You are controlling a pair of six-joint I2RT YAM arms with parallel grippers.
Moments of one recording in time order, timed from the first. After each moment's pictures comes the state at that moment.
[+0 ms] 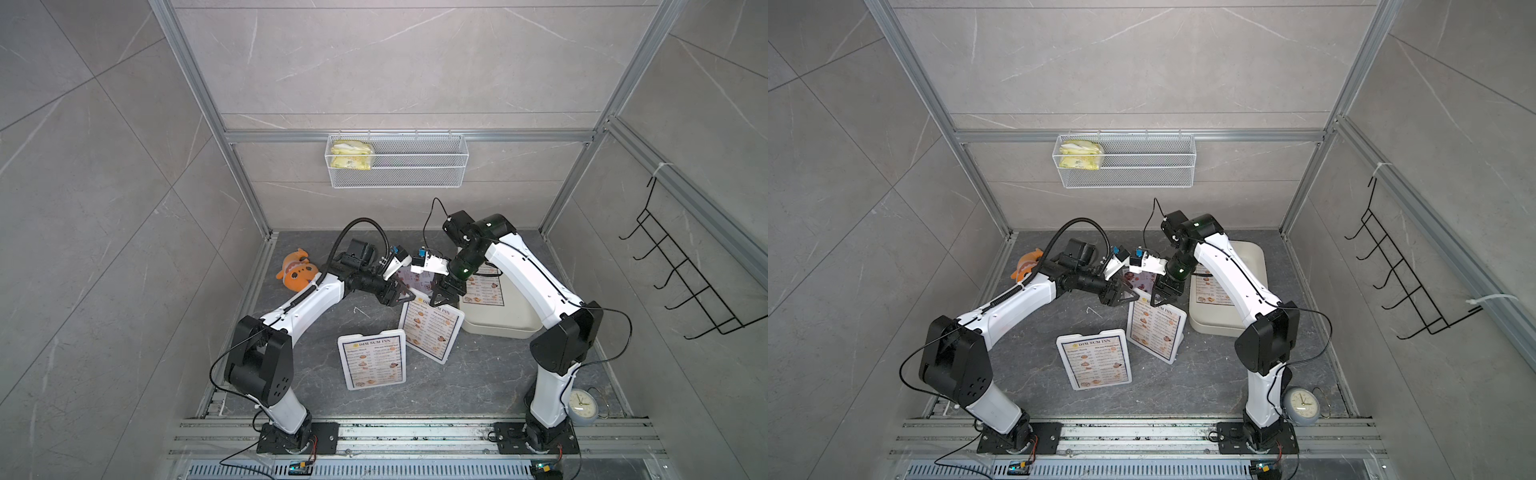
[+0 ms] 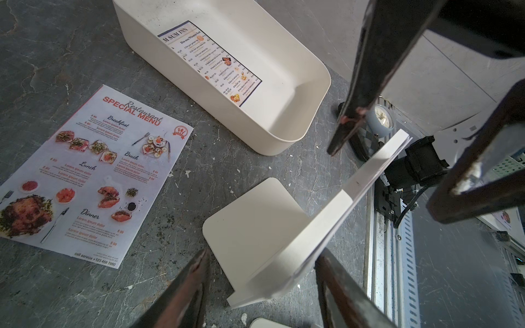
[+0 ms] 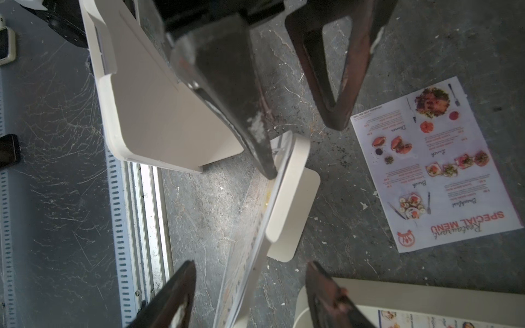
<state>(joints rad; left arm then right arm) -0.48 1.65 1.31 -0.54 0.79 0.26 0.50 1.92 2.05 -1.55 -0.50 -0.81</state>
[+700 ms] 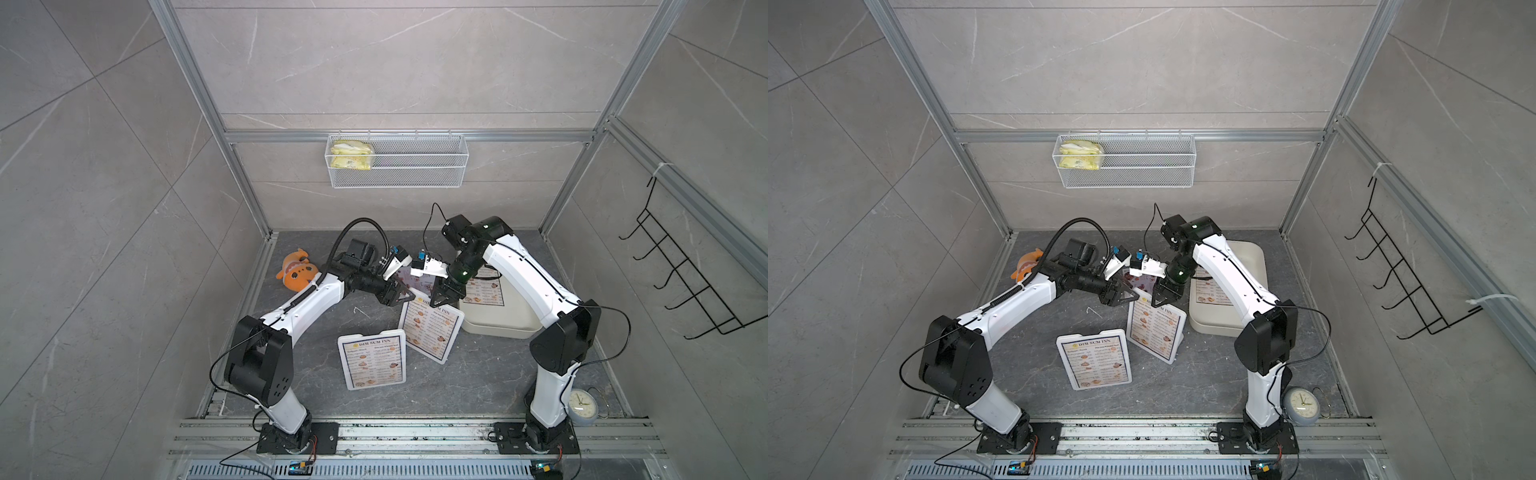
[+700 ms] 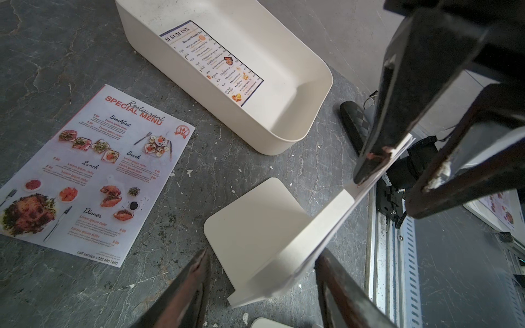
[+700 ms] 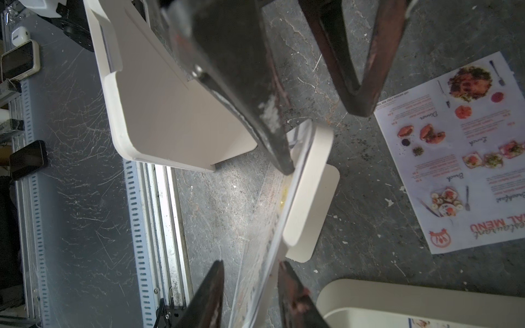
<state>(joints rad) -0.48 1.65 1.31 -0.54 0.78 0.26 0.50 1.93 2.03 -1.57 -0.54 -0.78</state>
